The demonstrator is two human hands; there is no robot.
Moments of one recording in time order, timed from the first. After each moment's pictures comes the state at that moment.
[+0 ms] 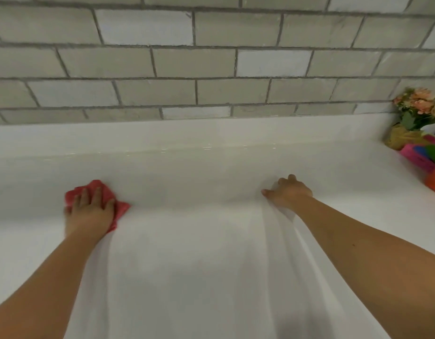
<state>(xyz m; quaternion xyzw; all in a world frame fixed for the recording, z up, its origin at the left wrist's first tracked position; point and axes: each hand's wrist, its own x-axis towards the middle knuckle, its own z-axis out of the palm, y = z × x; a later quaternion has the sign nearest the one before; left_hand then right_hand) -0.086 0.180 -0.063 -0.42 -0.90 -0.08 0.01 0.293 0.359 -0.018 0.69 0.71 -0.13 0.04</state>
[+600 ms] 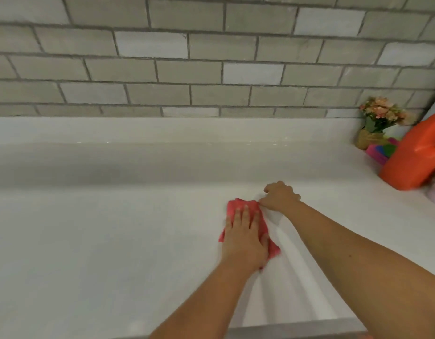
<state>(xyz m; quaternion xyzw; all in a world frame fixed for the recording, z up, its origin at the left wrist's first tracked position) 0.290 0.147 -0.053 -0.67 -0.73 -0.09 -0.08 0.356 0.265 0.006 0.65 0.74 -0.14 0.04</state>
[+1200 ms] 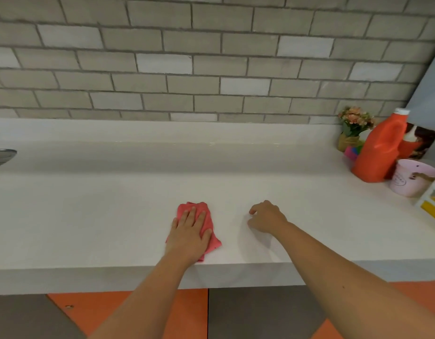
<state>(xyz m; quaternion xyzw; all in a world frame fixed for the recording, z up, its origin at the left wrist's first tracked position) 0.241 0.026 -0.048 -0.60 -0.79 -0.05 -0.08 0.409 0.141 -0.002 0.58 0.79 -0.19 0.04</state>
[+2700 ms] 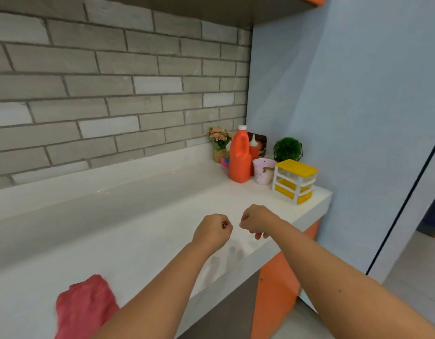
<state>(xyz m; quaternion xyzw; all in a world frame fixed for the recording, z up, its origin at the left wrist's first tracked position) 0.447 0.129 0.042 -0.77 -0.55 -0.23 -0.24 0.584 0.124 0.077 0.77 0.60 -0.24 -0.04</state>
